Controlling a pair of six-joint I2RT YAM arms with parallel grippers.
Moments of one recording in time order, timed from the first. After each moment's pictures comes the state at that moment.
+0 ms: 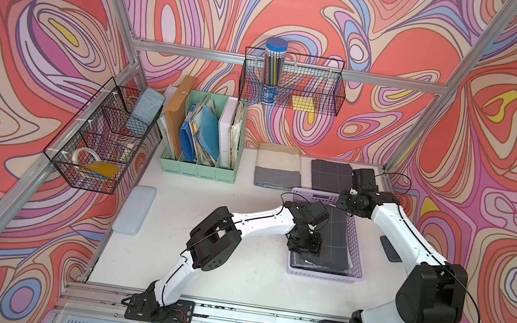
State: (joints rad) left arm -1.00 2.19 1.82 -0.81 0.34 -0.81; right arm 0.14 1.53 1.26 -0.73 0.17 0.35
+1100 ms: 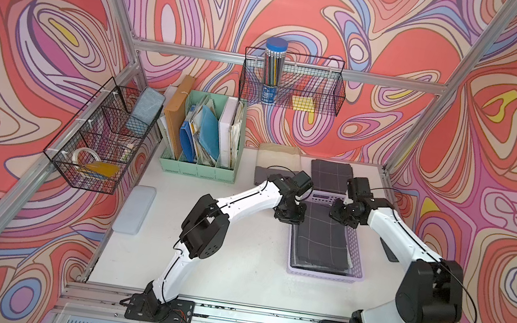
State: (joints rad) left arm -0.82 2.19 1.96 -0.97 0.24 -0.66; right arm 0.14 1.49 1.20 -0.74 0.00 0.50
